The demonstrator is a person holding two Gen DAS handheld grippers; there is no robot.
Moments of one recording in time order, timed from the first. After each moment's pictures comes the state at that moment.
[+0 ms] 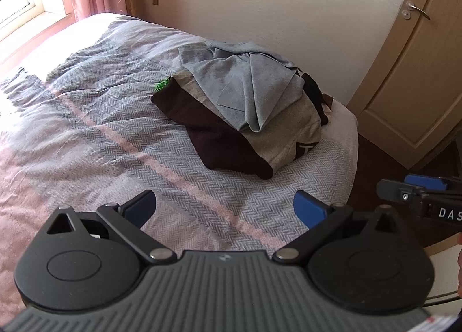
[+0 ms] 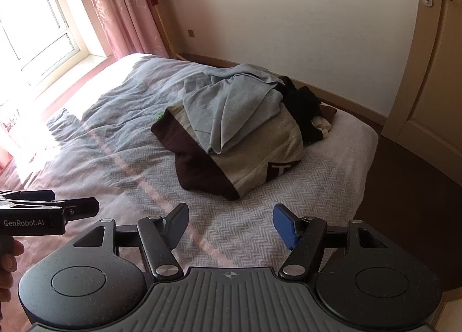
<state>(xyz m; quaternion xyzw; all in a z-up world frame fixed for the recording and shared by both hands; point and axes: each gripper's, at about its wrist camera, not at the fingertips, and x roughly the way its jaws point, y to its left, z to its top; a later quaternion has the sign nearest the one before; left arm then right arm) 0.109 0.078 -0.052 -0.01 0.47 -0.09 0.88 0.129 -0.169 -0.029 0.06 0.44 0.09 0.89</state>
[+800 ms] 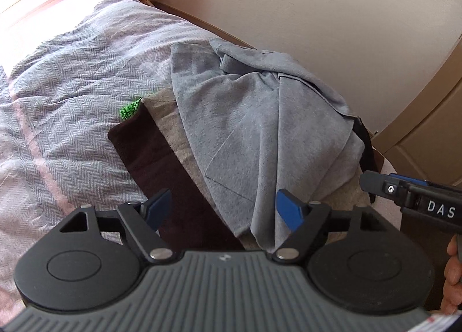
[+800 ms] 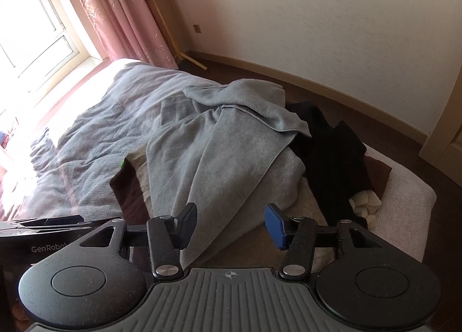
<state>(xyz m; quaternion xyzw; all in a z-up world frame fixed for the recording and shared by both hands) 0.369 0.022 -0.168 -0.06 0.49 -0.04 0.87 0.412 -0.204 -0.140 0.08 0.46 0.13 0.88</state>
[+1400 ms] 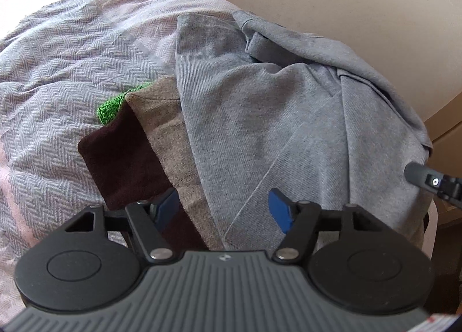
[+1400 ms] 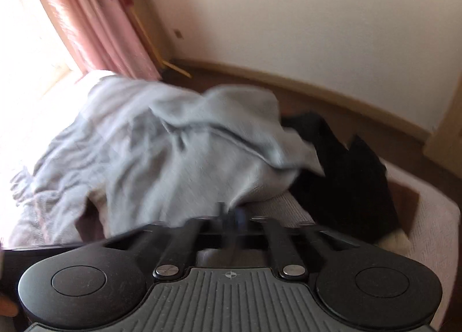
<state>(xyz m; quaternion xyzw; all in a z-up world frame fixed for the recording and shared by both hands) 0.470 0.040 -0.257 -0.09 0.54 -0.02 0.84 0.490 -0.199 -0.184 0.10 0.44 0.12 0.89</state>
